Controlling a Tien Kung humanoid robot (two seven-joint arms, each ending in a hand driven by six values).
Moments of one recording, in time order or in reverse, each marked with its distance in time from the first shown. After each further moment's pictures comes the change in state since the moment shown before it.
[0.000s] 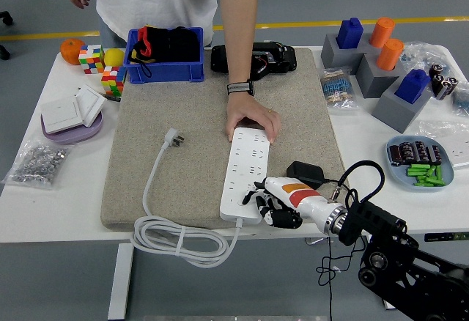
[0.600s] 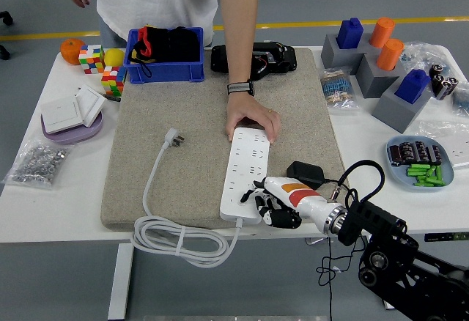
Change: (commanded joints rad) left arm 0.000 0.001 0.007 0.000 -0.006 0.000 -0.001; right arm -0.013 0.006 0.019 0.022 0.011 0.028 -0.019
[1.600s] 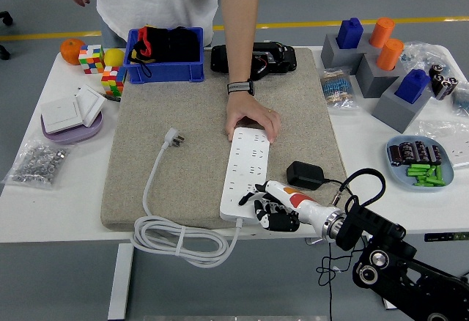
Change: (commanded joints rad) left arm 0.000 0.001 0.003 0.000 -0.002 0.001 0.000; right arm -0.023 0.017 0.015 0.017 0.170 0.008 -0.079
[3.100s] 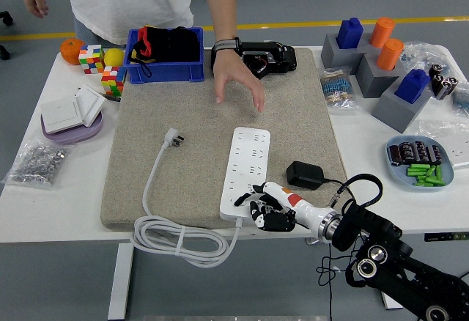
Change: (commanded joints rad) left arm 0.001 0.001 -0.003 0.000 0.001 0.000 0.001; right arm 0.002 0.021 0.006 -0.013 0.175 0.000 -0.035
